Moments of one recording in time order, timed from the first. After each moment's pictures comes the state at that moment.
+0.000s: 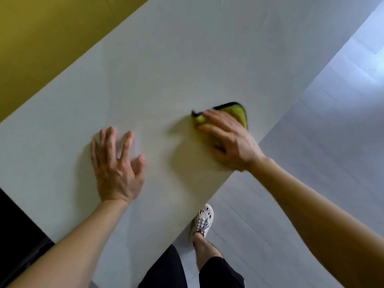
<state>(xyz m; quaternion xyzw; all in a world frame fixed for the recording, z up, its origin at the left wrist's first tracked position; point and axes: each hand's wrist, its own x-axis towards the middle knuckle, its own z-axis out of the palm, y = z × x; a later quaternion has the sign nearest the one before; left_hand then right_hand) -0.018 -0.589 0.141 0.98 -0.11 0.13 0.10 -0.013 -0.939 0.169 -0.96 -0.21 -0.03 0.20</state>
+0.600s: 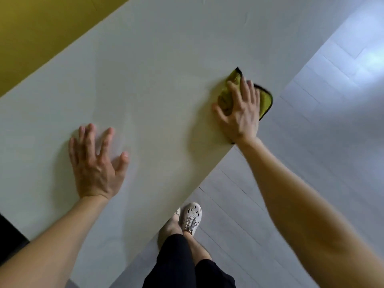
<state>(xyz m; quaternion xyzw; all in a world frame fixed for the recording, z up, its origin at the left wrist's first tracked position) -0.010 -0.586 0.137 0.98 -0.12 0.15 0.10 0.024 -0.979 0.174 -0.97 0.14 -0.08 0.17</state>
